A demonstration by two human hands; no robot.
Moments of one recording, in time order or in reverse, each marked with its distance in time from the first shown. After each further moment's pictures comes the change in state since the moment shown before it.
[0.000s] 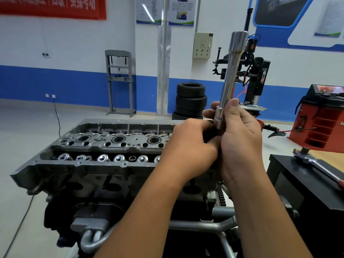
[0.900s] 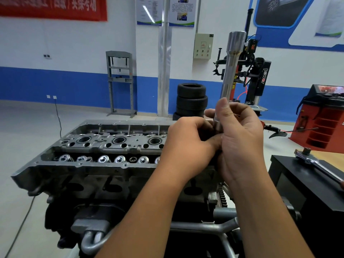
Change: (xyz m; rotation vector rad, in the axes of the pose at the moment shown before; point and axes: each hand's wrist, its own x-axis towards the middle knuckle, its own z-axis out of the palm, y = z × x) left_hand 0.001 -0.008 -0.001 -0.122 0.103 0.015; right_hand -0.003 -0.006 0.002 0.046 -0.023 0.006
